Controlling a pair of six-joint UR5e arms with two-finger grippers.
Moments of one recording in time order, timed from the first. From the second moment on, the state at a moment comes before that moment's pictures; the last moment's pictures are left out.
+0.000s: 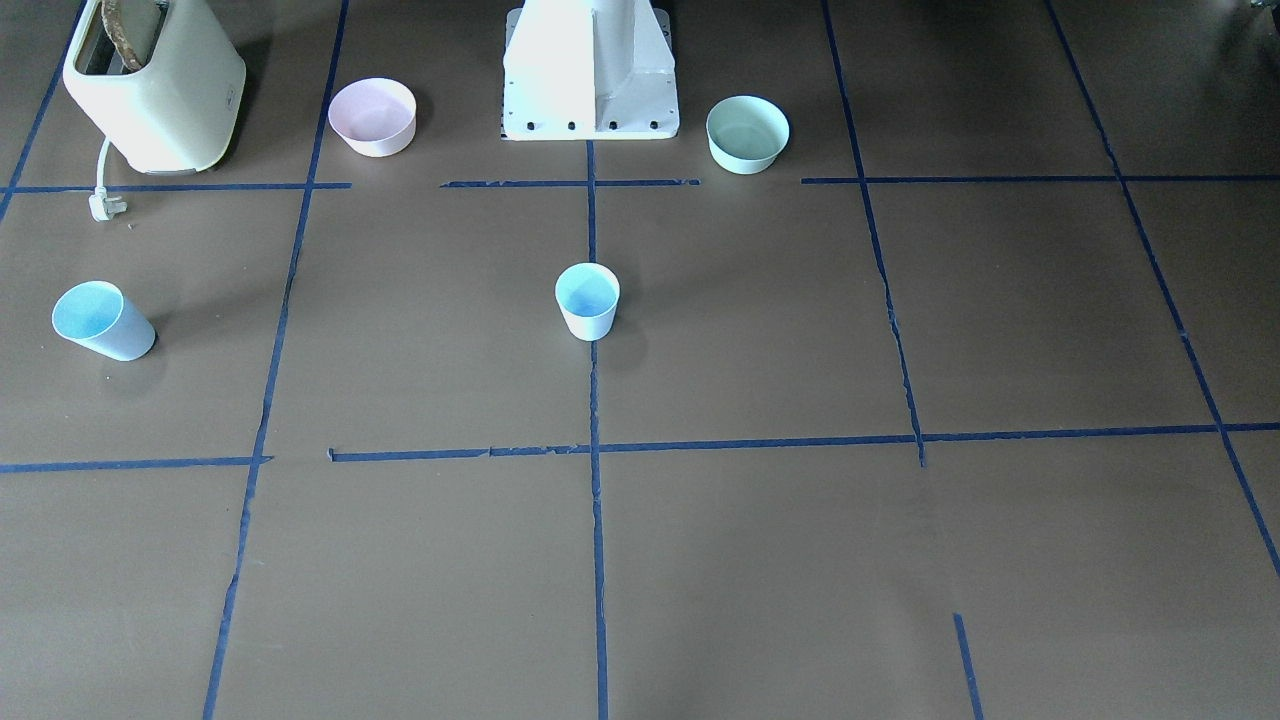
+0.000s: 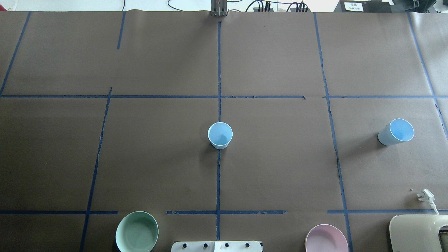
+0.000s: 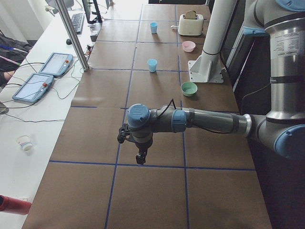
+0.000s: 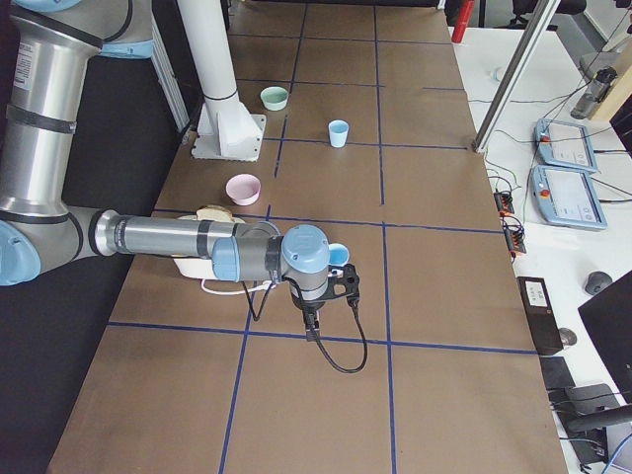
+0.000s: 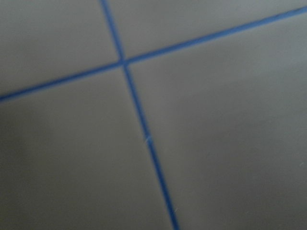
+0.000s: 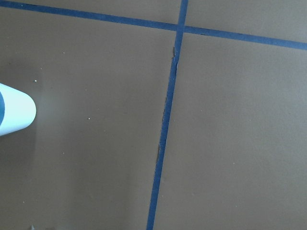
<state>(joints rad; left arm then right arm) -1.58 -1.40 -1.81 -1.43 -2.36 0.27 1.55 -1.85 1.83 -1.50 2.37 -0.08</state>
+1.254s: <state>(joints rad) -1.60 -1.38 -1.81 -1.44 -2.36 0.26 1.14 -1.71 1.73 -1.11 2.28 0.57</state>
